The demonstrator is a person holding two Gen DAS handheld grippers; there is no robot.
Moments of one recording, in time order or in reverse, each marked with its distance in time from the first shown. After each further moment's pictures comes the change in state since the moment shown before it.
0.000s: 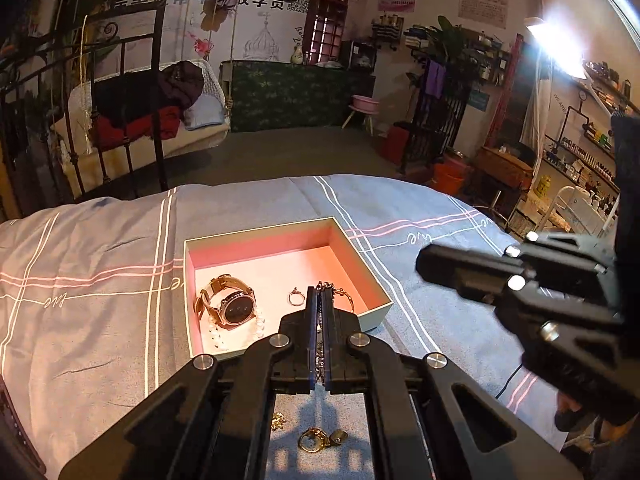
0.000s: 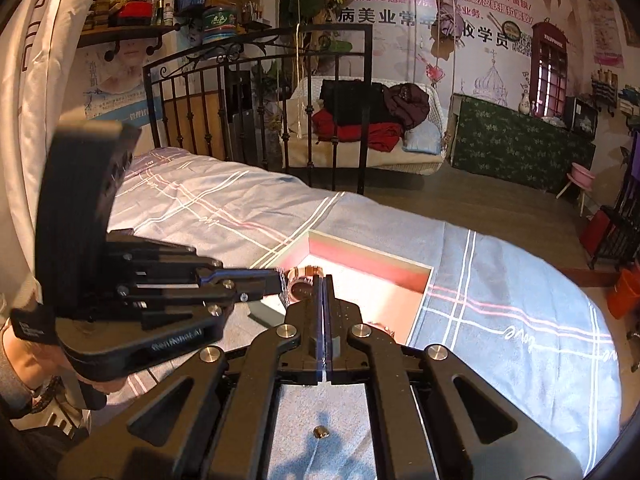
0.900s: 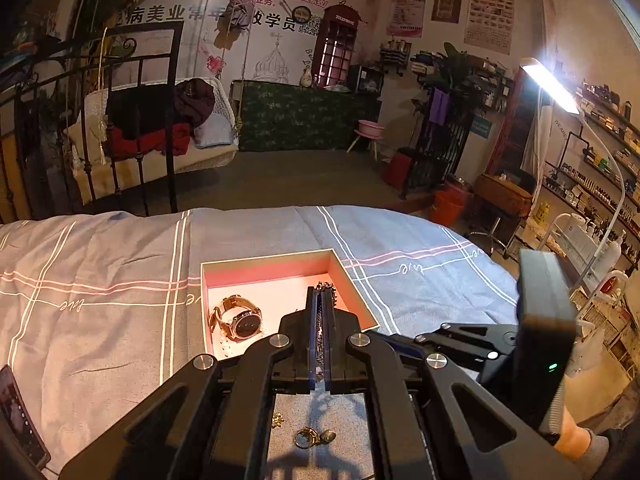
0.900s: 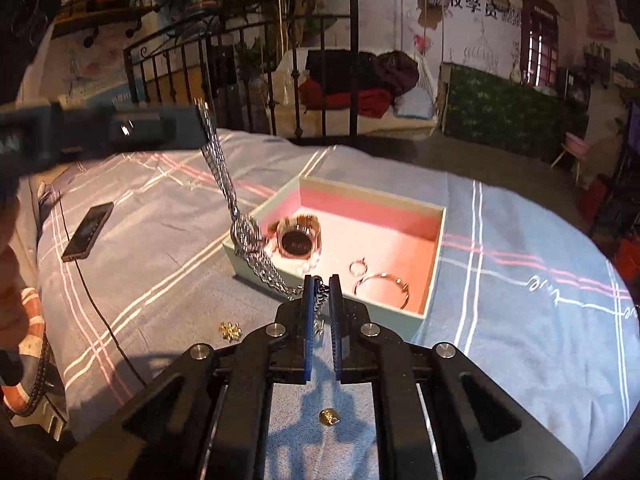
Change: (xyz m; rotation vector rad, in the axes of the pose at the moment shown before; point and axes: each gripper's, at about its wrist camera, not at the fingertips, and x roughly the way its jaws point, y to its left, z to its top) left arm -0.049 0.003 0.014 -0.042 -0.098 0.010; right arm 0.035 0.009 -0.038 0.030 0.045 -0.046
